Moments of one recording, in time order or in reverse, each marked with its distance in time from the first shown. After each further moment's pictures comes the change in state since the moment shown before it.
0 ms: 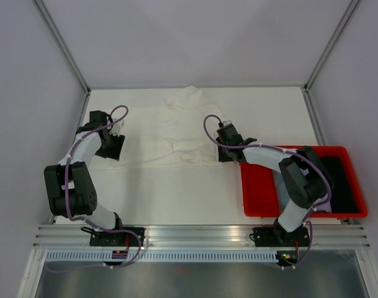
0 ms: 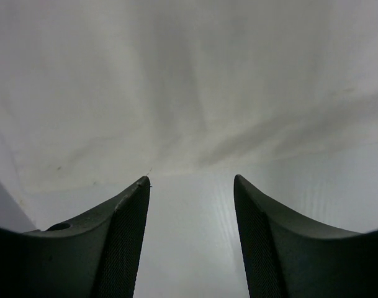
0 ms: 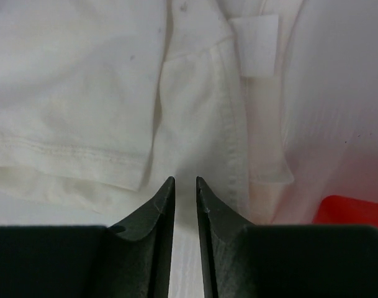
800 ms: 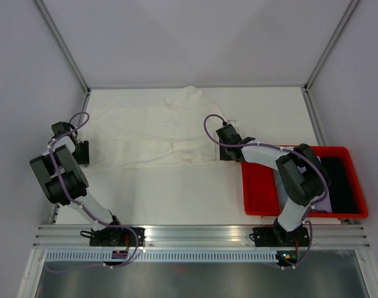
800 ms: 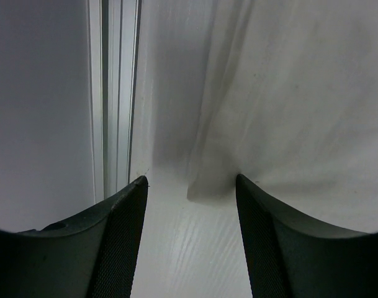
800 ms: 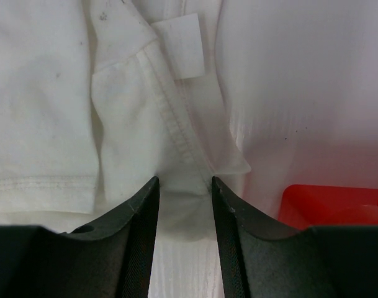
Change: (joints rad) left arm 0.463 0.179 -0.008 0.261 -0.121 0.056; right arm 0.014 0.029 0.002 -0.034 0.179 0.025
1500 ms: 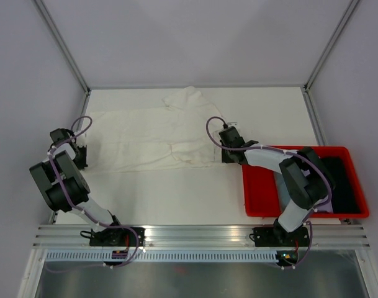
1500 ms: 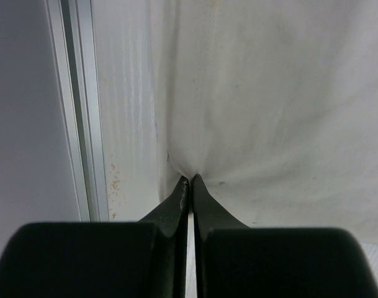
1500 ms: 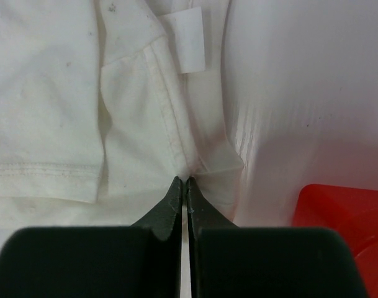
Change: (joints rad) left arm 0.033 -0.065 -0.109 0.066 0.137 0.084; right arm -0.007 -0.031 -0.053 0.062 -0.076 -0.003
